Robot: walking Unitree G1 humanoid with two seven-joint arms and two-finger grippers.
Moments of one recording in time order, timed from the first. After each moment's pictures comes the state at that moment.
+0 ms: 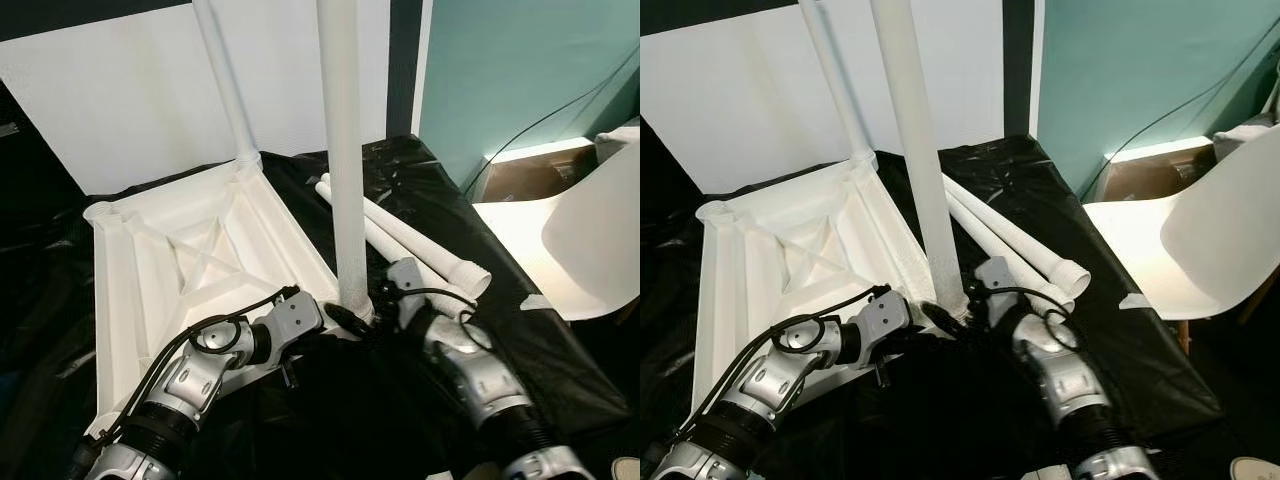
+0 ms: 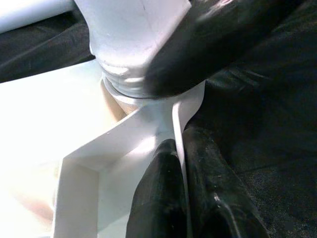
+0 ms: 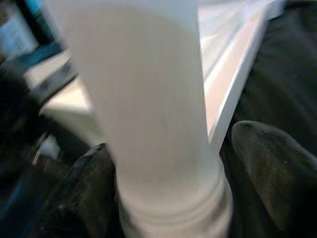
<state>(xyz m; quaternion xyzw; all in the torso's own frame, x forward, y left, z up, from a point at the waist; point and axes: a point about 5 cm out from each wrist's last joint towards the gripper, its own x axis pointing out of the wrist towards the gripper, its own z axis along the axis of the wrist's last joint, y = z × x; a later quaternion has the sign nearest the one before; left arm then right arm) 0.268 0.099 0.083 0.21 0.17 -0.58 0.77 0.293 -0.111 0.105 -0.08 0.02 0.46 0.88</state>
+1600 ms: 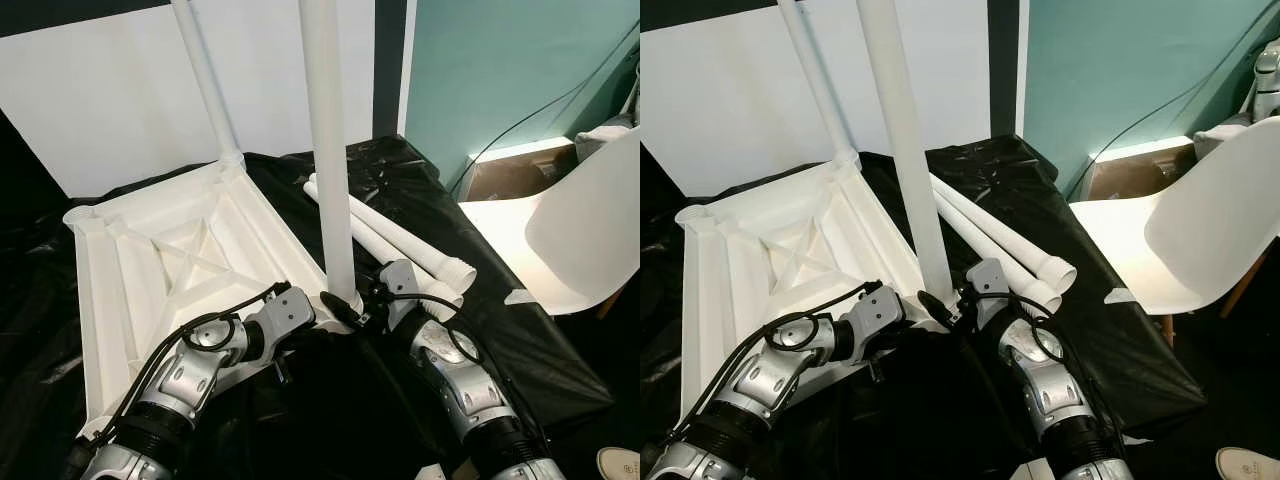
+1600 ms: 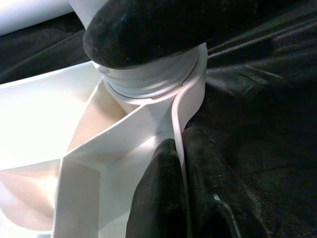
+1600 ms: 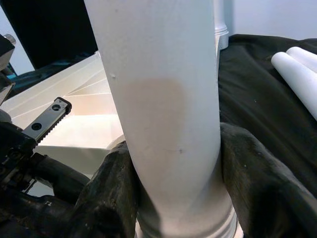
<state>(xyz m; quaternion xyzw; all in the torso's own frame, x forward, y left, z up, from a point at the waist) 0.271 0.109 0.084 0.21 0.18 -0.56 0.78 0.288 -0.079 0.106 -0.04 -0.03 0.36 0.93</state>
